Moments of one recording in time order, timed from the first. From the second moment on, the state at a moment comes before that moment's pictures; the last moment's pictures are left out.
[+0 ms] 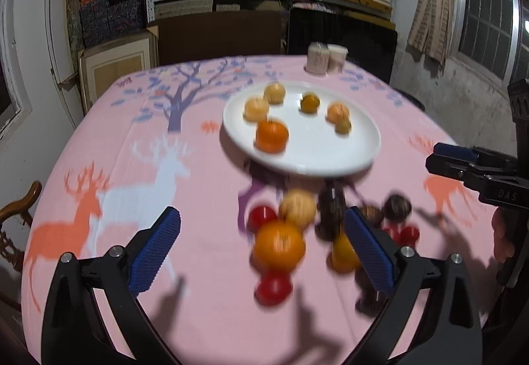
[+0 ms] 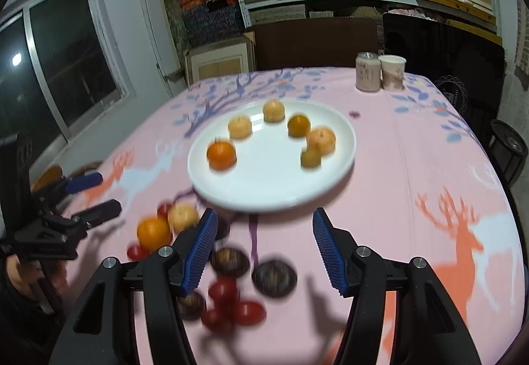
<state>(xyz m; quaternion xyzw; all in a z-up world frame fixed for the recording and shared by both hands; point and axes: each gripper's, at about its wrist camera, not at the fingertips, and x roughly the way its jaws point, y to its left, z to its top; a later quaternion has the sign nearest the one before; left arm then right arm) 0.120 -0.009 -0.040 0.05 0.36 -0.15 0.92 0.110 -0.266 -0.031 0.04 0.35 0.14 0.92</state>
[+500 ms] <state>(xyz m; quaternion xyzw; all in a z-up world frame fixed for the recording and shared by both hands) 0.047 -0.084 -0.101 0.14 0.41 -0.21 0.88 0.044 -0.276 -0.084 0.11 0.35 0.12 0.92</state>
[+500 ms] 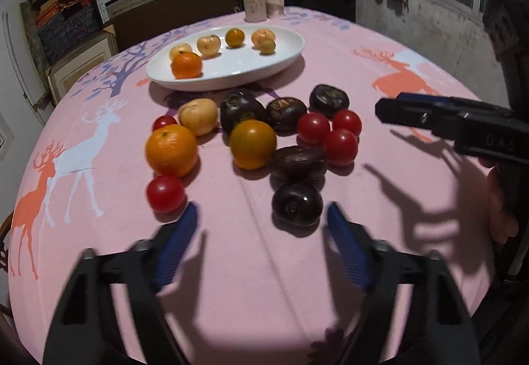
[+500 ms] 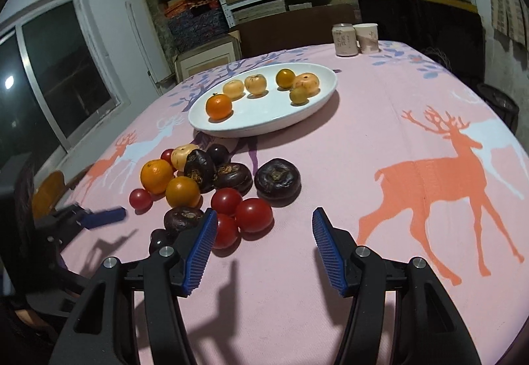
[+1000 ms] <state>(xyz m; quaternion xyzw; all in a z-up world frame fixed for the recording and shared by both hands) 0.042 -0.068 -0.083 0.08 0.38 -0.22 0.90 0.045 -0.272 -0.088 0.10 0.36 0.14 0.92</state>
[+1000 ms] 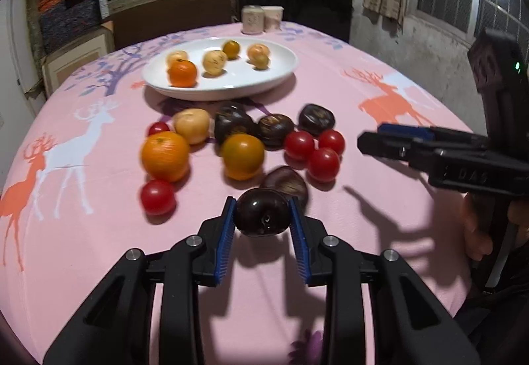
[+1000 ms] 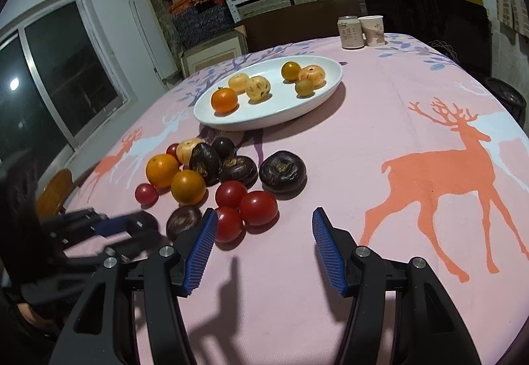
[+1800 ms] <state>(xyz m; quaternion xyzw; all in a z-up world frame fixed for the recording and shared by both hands) 0.048 -0.012 -0.075 0.04 0.38 -0.18 0.91 0.057 -0.173 -0.088 -0.03 0.40 0.21 0.89</state>
